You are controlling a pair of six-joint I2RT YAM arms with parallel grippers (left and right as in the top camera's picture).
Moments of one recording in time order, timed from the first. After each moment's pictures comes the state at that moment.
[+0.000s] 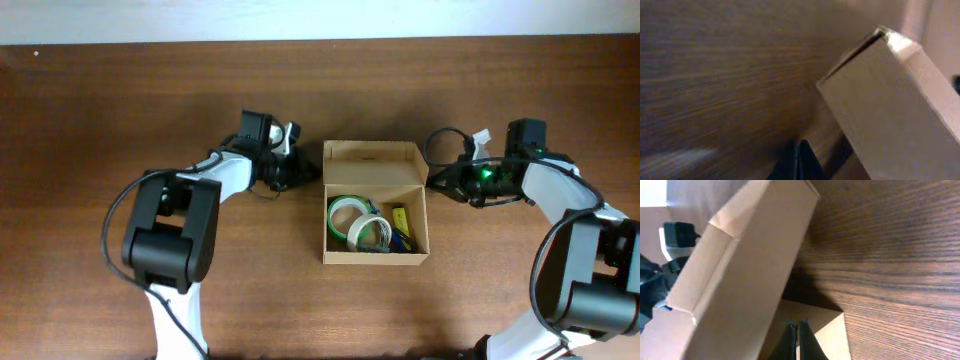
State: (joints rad) left arm -0.26 2.15 1.22 -0.15 0.76 -0.52; right arm -0.21 1.83 1.08 -0.64 -0.81 0.20
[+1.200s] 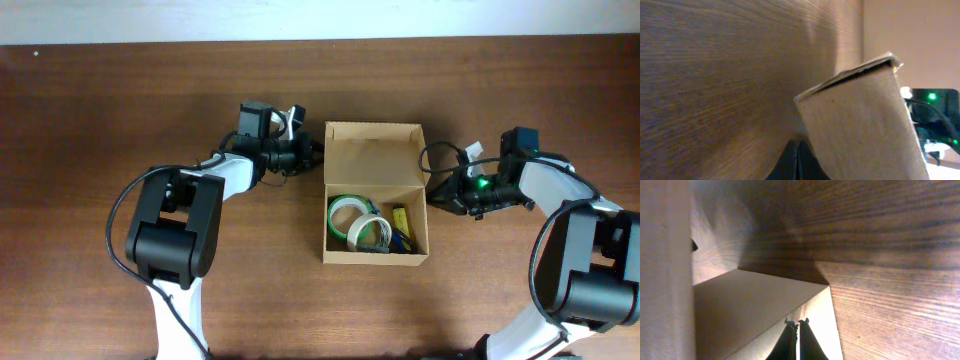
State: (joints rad) left arm -0.26 2.18 1.22 0.17 0.92 -0.69; right arm -0.21 1.87 1.08 -0.78 -0.79 0.10
